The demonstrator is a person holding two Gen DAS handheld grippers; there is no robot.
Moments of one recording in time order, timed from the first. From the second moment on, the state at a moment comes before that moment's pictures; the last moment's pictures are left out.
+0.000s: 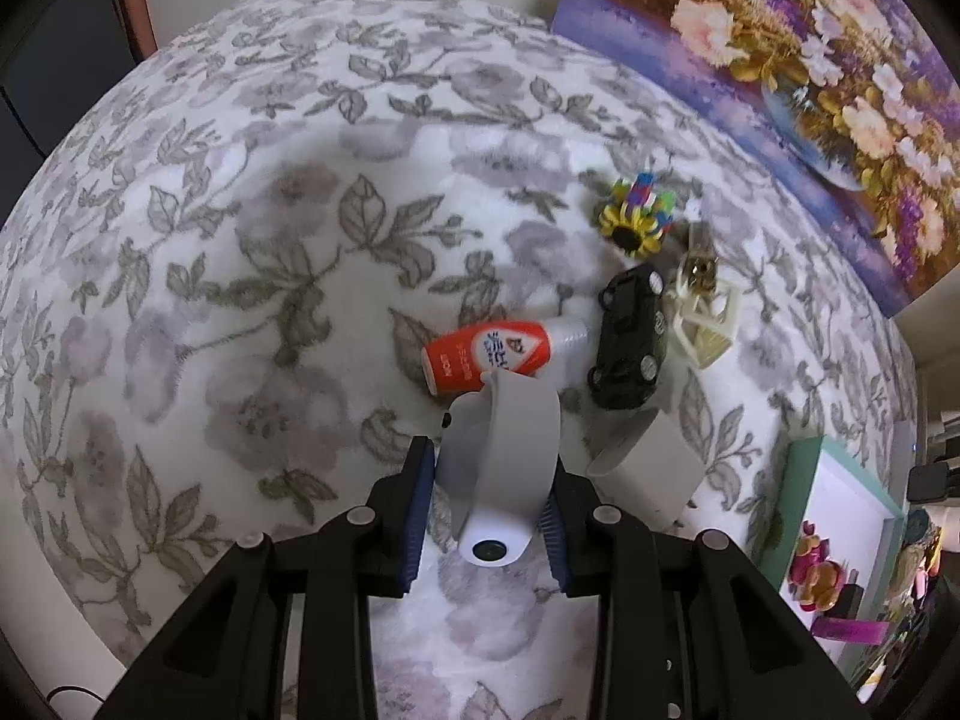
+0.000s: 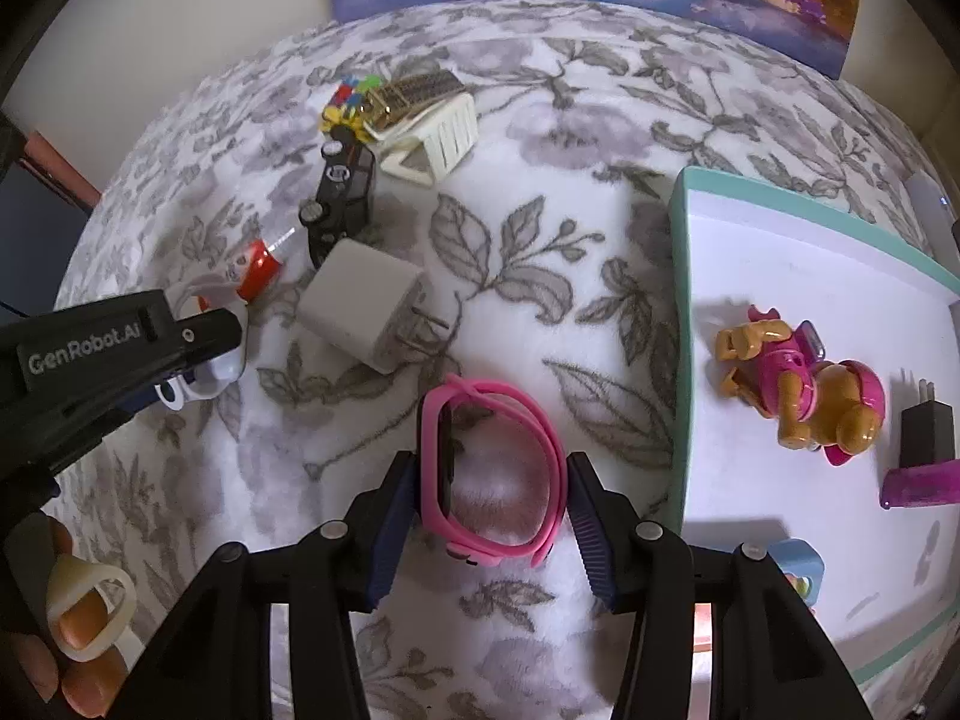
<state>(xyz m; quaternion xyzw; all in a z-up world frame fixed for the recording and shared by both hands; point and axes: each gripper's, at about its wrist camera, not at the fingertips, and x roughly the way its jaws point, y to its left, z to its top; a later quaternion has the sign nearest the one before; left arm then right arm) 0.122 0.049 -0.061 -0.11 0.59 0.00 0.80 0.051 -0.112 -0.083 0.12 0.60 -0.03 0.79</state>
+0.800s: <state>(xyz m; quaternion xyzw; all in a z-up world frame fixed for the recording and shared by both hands) 0.096 0.010 -0.015 -0.08 0.54 -0.05 0.84 0.026 -0.168 -0.020 0.18 0.53 -0.08 0.82</state>
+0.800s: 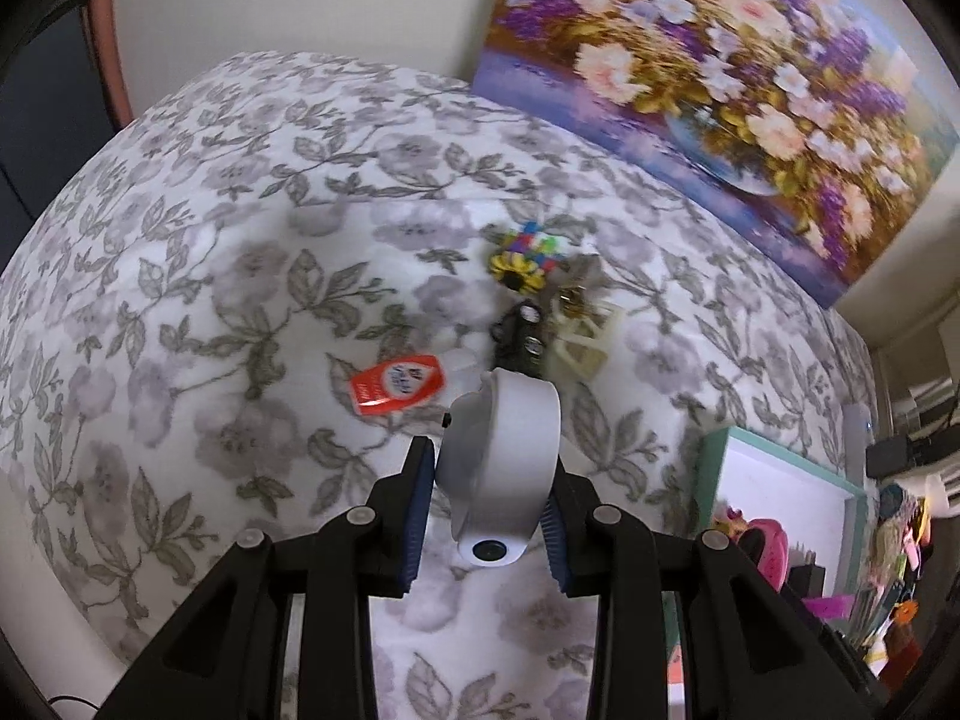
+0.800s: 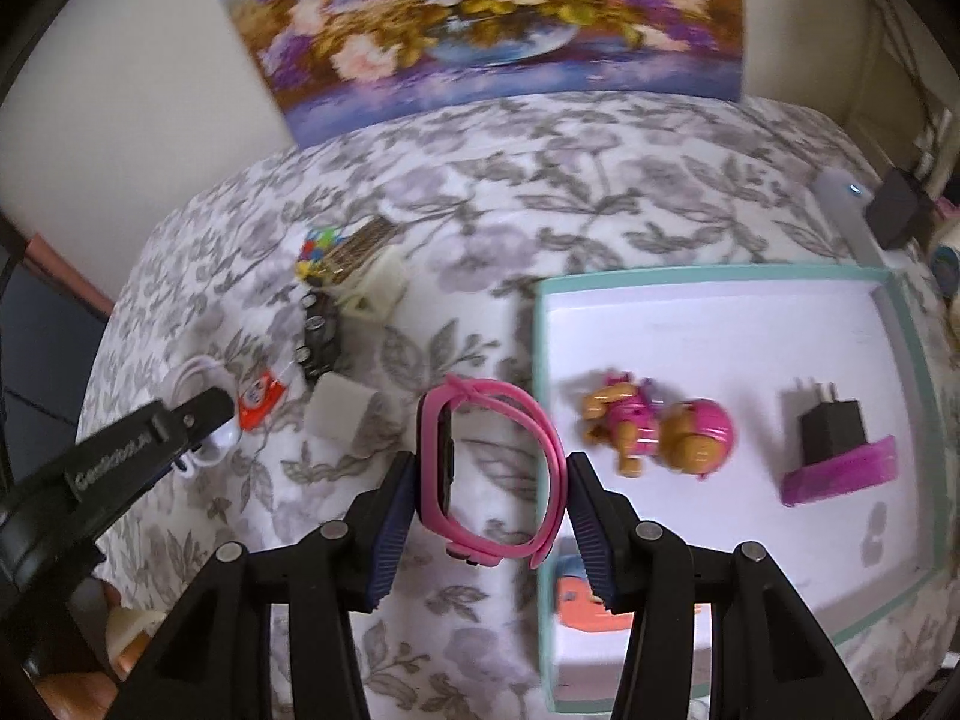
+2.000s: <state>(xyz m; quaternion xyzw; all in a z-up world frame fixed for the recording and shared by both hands) 0.026 -0.141 -0.034 0.08 0.55 -0.17 0.81 -0.020 -0.290 -0.059 0.26 0.57 -0.21 0.75</state>
